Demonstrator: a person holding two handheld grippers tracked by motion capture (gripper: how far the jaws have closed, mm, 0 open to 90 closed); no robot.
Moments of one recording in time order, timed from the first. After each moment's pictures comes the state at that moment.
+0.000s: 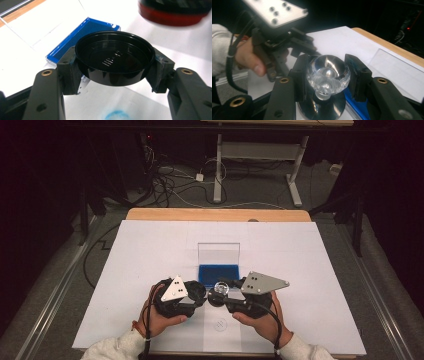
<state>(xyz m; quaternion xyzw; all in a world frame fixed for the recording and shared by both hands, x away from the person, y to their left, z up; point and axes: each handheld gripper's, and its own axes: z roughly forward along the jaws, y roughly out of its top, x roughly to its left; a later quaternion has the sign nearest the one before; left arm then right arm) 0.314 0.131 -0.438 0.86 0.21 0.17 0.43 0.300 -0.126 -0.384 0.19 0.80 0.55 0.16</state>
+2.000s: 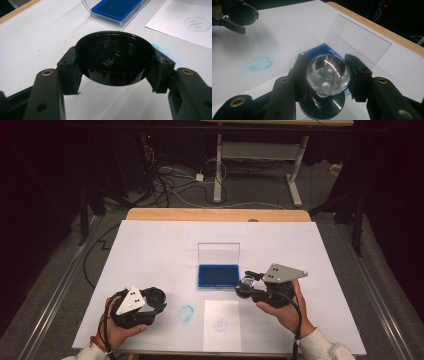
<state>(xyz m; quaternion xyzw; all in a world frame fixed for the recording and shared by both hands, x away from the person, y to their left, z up) 0.284 0.227 -0.451 0.85 0.27 0.21 0.40 0.328 -0.181 -0.396 0.24 0.83 0.47 0.20</state>
